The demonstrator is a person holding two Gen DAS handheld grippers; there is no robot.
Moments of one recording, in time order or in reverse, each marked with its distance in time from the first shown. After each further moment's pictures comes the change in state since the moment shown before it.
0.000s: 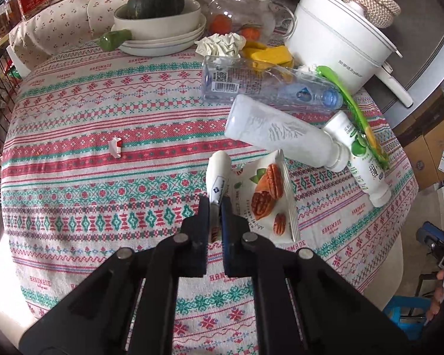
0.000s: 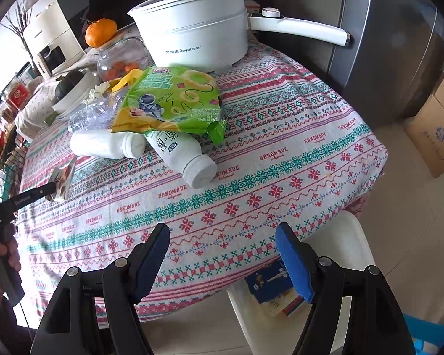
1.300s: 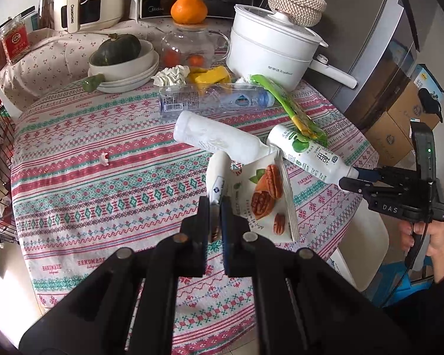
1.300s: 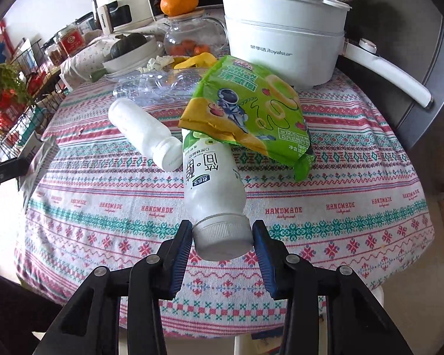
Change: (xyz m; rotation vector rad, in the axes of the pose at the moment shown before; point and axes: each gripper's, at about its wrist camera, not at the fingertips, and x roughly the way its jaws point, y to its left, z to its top) left arm -0.068 -0.030 -0.038 0.160 -0.110 -0.097; right arm 0.026 0.044 0.004 -0.321 -0.052 0.129
